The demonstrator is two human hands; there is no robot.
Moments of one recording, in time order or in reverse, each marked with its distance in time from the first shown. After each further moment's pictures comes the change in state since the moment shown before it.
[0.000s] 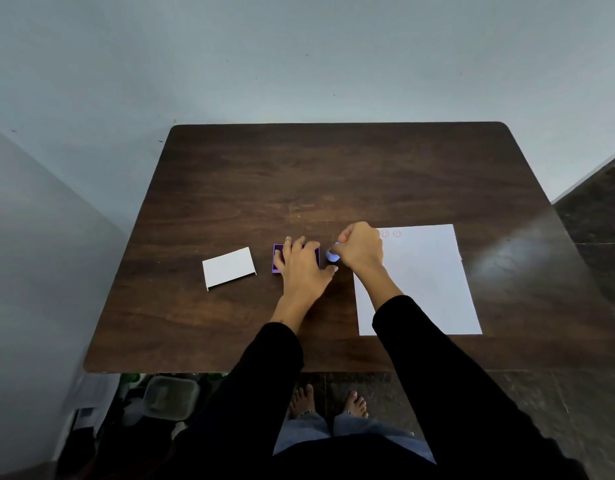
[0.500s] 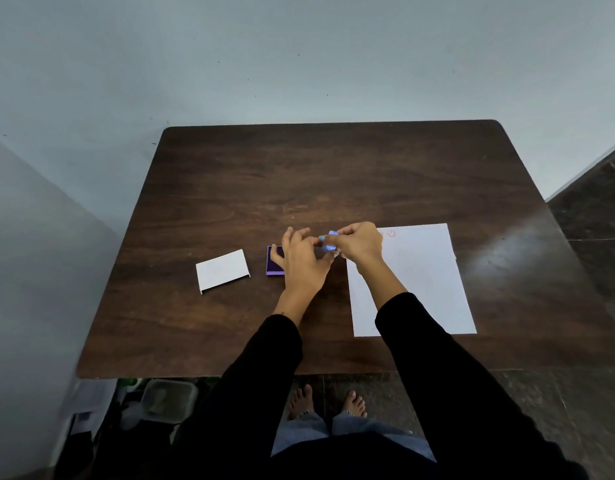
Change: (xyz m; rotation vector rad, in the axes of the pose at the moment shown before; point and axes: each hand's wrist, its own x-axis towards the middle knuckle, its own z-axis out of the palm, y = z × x) left_hand 0.014 0.010 0.011 -0.111 0.148 0.026; right_hand 0.008 0.004 -0.007 0.295 -0.003 0.073
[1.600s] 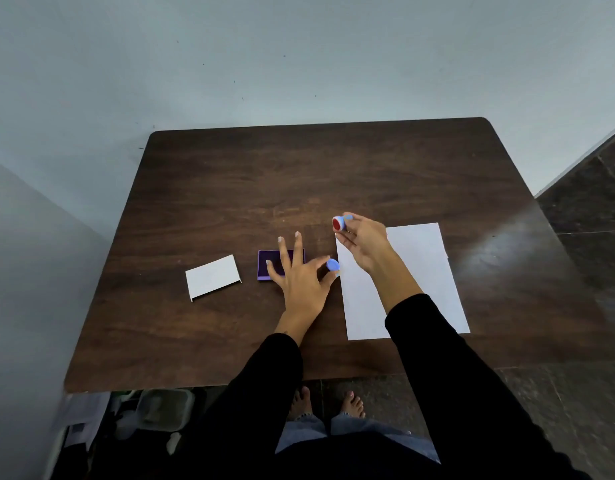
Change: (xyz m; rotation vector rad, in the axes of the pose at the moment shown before) left_hand -0.018 -0.013 0.030 0.150 -0.033 0.095; right_hand 0.021 0.004 -0.021 0.803 -0.132 0.234
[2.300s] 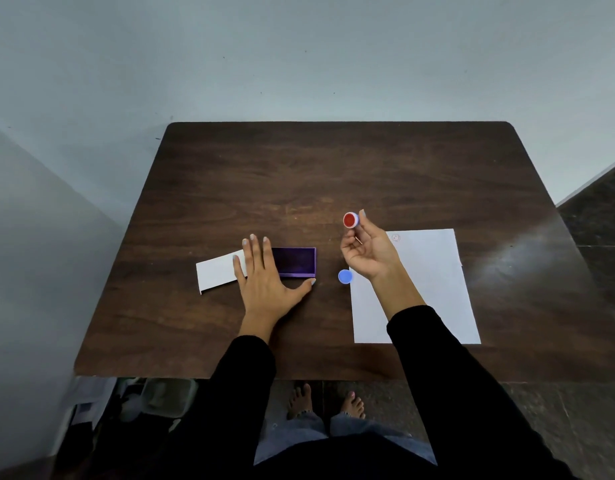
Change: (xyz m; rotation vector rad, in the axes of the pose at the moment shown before) left_hand -0.004 -0.071 -0.029 0.230 0.090 -0.090; right_hand 0.000 0.015 -0.001 0.645 -0.149 0.374
